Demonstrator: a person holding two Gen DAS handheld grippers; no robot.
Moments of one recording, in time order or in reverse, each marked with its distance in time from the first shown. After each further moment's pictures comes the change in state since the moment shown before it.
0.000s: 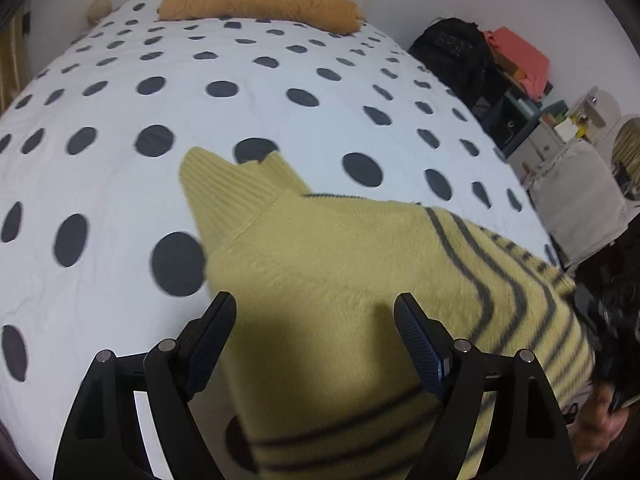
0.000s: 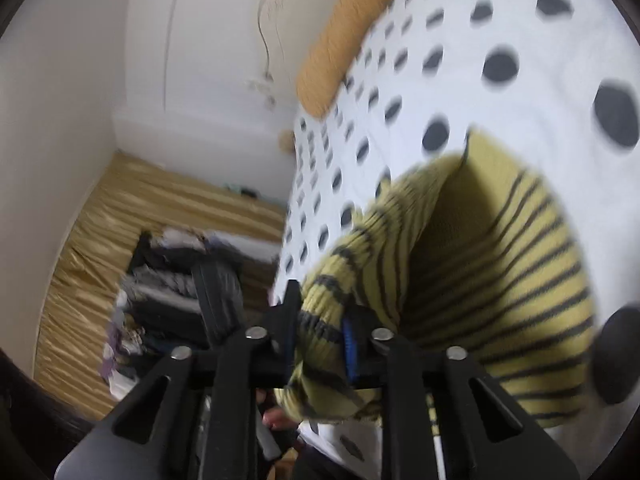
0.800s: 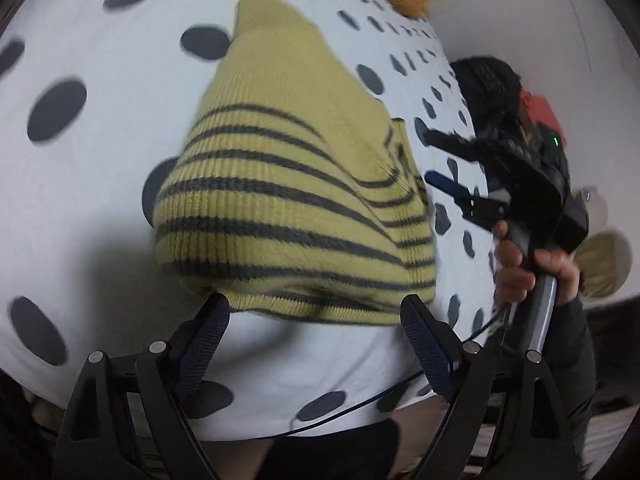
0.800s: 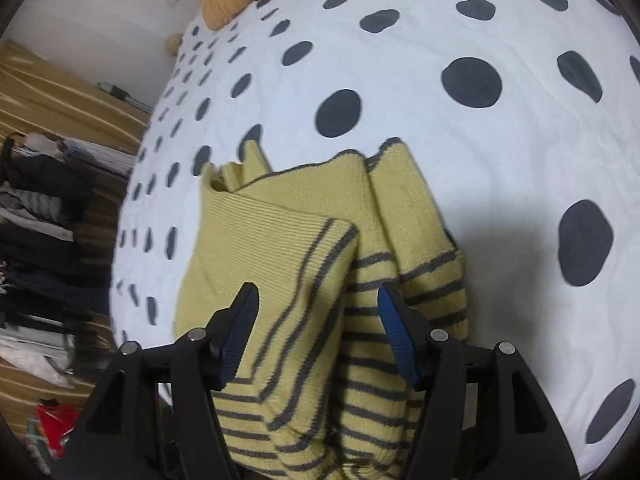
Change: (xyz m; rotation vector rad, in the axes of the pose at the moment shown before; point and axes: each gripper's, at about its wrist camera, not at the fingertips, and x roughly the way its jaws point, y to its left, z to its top) left arm -0.023 -0.012 -0.138 -0.496 0.148 -0.248; right arm 0.092 -0.012 0.060 -0.205 0.381 -0.577
